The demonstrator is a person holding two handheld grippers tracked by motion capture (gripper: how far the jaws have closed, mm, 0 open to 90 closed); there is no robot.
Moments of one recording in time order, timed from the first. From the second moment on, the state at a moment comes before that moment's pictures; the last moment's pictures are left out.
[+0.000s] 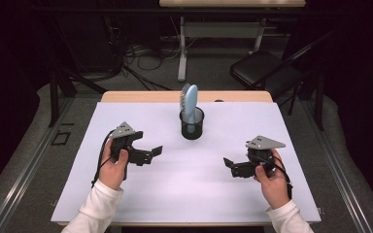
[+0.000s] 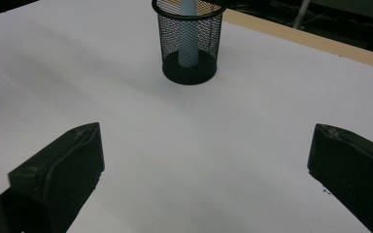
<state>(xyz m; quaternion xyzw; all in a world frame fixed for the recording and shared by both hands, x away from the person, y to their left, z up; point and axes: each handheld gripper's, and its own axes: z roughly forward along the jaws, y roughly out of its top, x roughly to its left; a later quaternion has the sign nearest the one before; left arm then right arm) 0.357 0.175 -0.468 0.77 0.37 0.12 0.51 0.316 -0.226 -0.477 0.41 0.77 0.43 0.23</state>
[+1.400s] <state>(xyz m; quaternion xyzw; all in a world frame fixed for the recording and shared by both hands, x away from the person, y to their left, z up) 0.358 0.194 -0.498 0.75 0.41 0.12 0.51 0.320 -0.250 -0.502 0.45 0.74 0.43 0.24</state>
